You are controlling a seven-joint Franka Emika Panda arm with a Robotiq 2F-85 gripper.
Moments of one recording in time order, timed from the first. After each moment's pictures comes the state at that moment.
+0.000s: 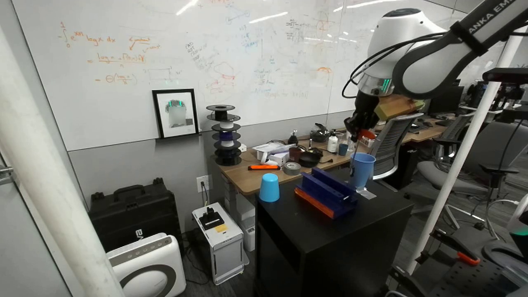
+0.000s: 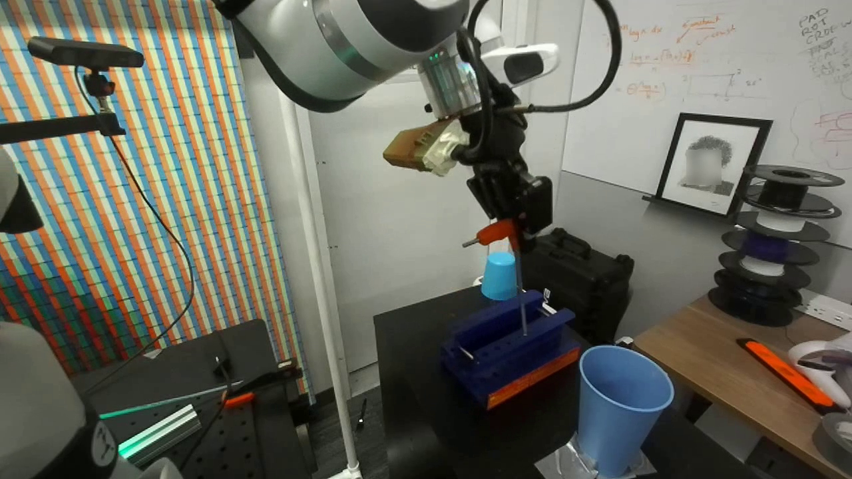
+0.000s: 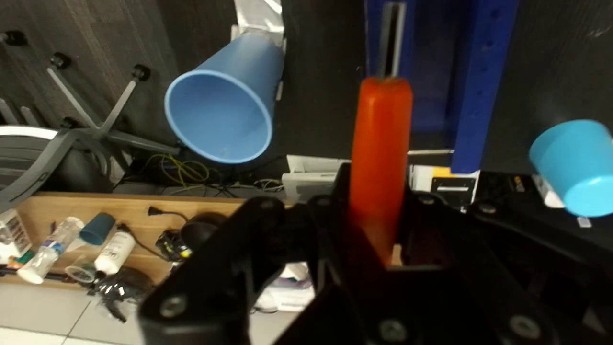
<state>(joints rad) -0.04 -0.23 0.02 -2.60 -0.52 2.64 0.48</state>
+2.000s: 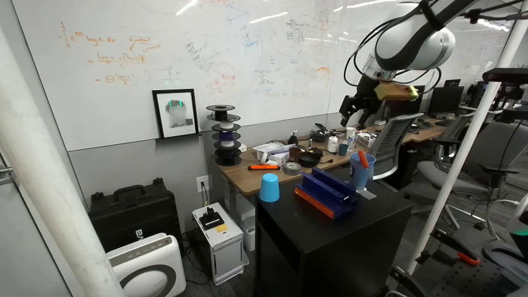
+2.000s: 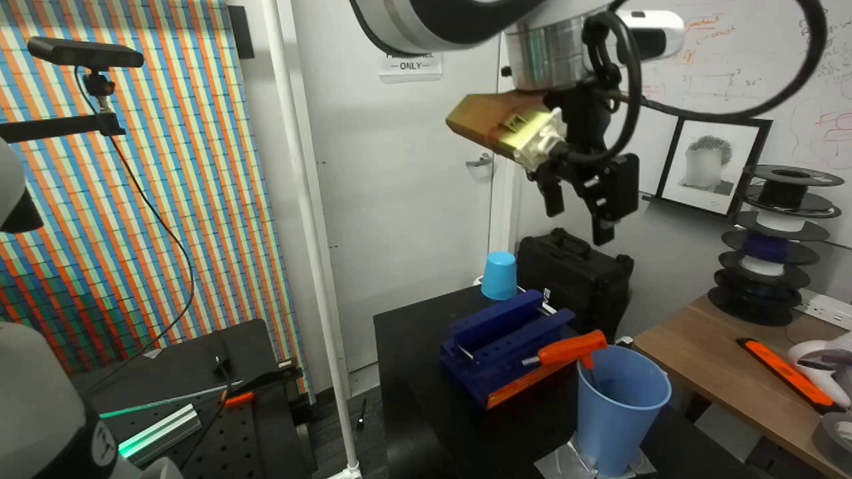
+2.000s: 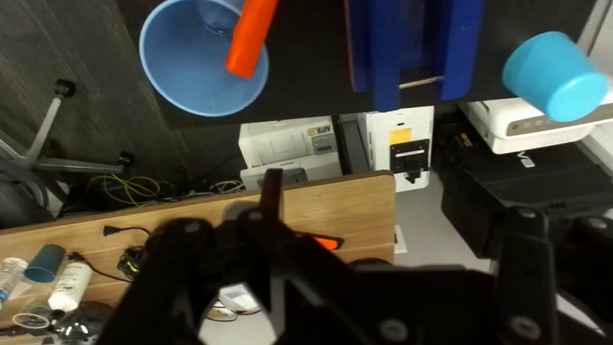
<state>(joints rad) -0.08 -0.14 -0.04 -2.45 -0.01 2.64 0.02</state>
